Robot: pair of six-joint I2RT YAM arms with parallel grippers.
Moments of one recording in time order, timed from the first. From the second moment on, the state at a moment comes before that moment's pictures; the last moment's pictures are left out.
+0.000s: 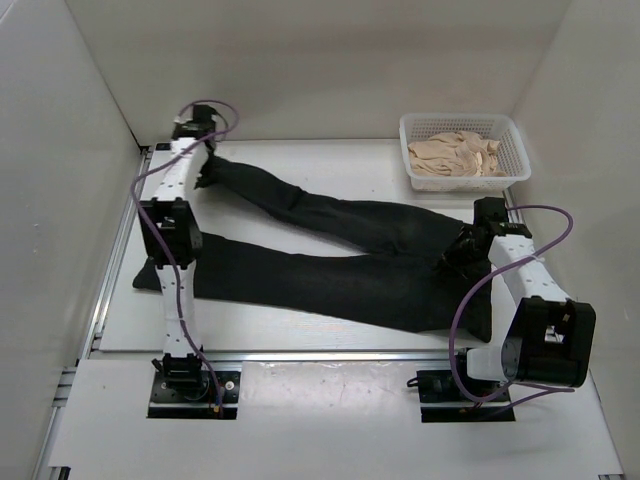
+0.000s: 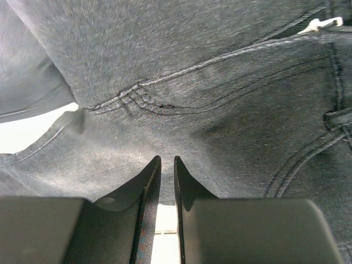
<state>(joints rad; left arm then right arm) -0.09 2.37 2.27 -0.99 -0.39 -0.47 -0.06 1.34 0.90 -0.77 -0.20 0.67</state>
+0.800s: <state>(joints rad) 0.00 2.31 2.25 -0.97 -0.06 -0.48 -0.06 1.51 1.21 -0.78 -0.16 0.58</state>
